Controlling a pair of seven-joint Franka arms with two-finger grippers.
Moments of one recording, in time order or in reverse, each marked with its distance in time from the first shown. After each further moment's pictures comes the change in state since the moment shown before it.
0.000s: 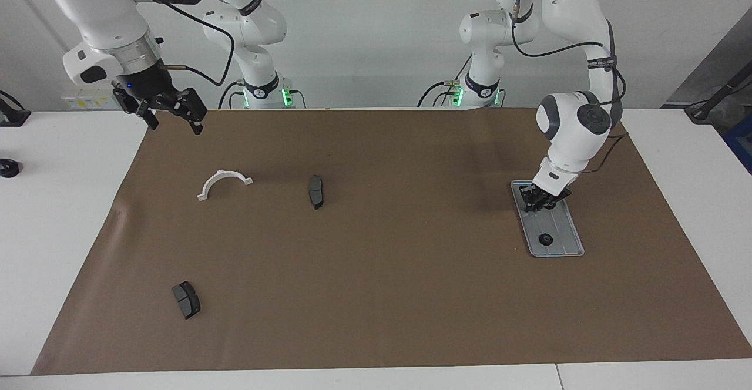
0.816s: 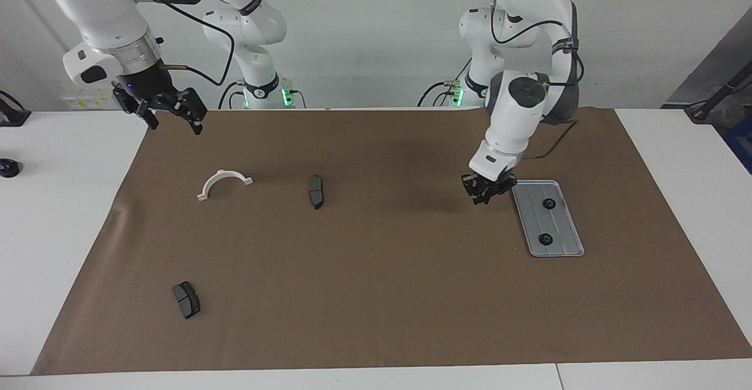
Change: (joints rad) left arm -0.354 -0.027 -0.024 0.138 0.003 -0.121 -0.410; right arm 0.000 0.000 0.000 0.000 0.000 0.000 0.000
